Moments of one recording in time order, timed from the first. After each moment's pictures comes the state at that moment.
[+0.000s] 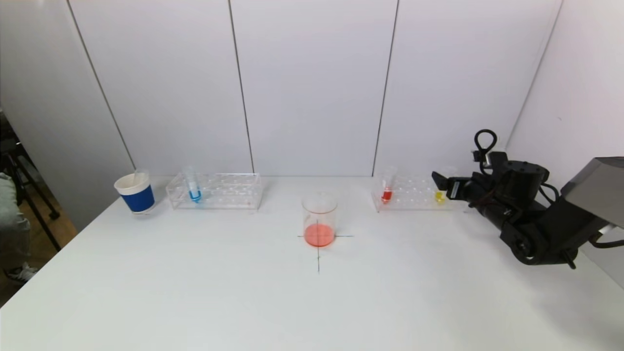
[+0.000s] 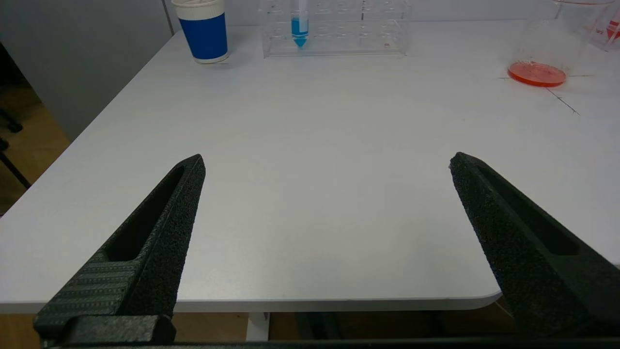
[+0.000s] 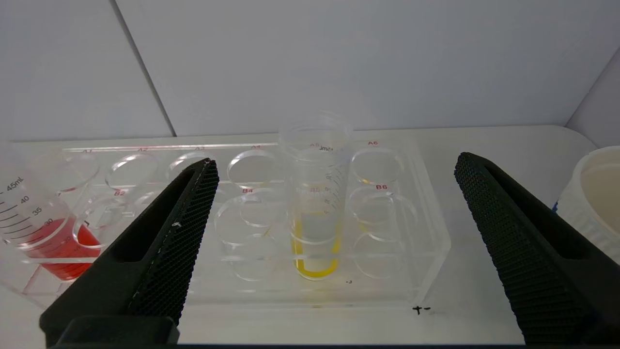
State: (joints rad) left arm -0.01 0.00 -0.01 0.02 0.00 0.00; right arm 0.01 2.28 -0.93 -1.23 -0.03 0.05
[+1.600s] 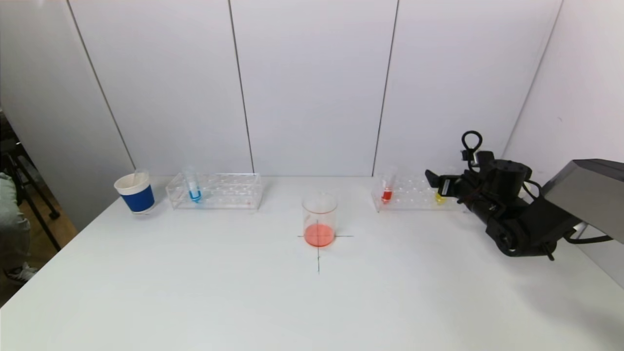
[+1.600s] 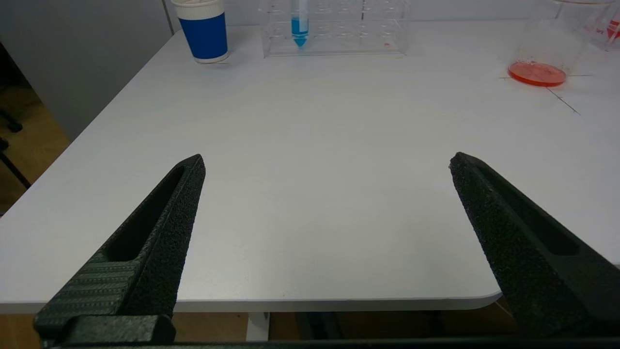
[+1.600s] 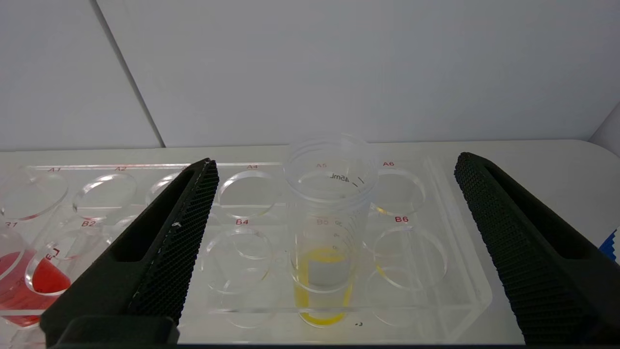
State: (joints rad) left arm -0.01 0.00 -0.01 0.02 0.00 0.00; right arm 0.02 2.37 -1.06 -1.20 -0.04 0.04
